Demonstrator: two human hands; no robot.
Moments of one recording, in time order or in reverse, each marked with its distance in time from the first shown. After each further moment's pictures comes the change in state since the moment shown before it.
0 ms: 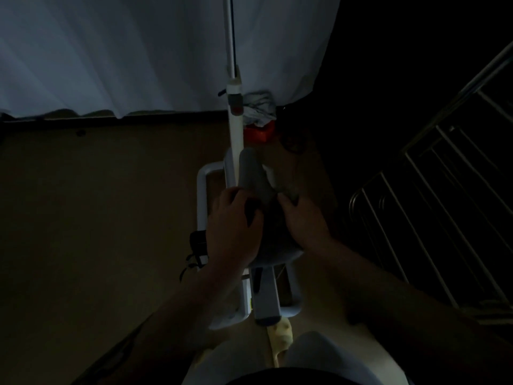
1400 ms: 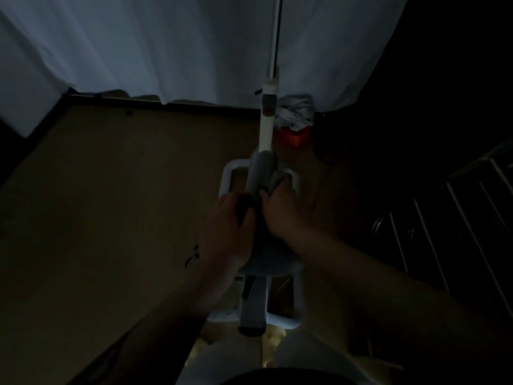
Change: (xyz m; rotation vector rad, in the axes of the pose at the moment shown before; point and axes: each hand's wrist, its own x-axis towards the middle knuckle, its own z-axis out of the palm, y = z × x) left_hand -0.004 0.015 -0.004 -0.013 0.151 -0.209; right_hand 0.026 -0.037 0.014 -0.210 -0.163 -0.267
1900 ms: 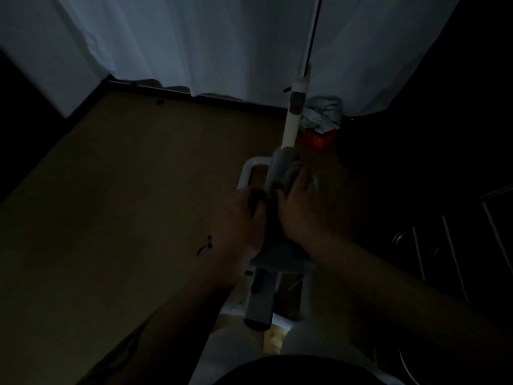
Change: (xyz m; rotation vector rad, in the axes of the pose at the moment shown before) left_hand -0.002 -0.003 0.006 -0.077 0.051 -0.139; right_hand 0.004 0.011 0.007 -0.158 0.043 -0.174
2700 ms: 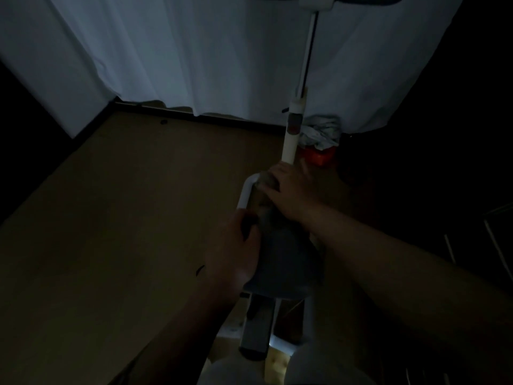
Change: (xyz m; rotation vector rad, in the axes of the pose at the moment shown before) left_hand 0.000 -0.005 -0.001 -0.039 0.003 -0.043; right_hand 0.080 -0.001 -0.011 -0.196 0.023 -0.513
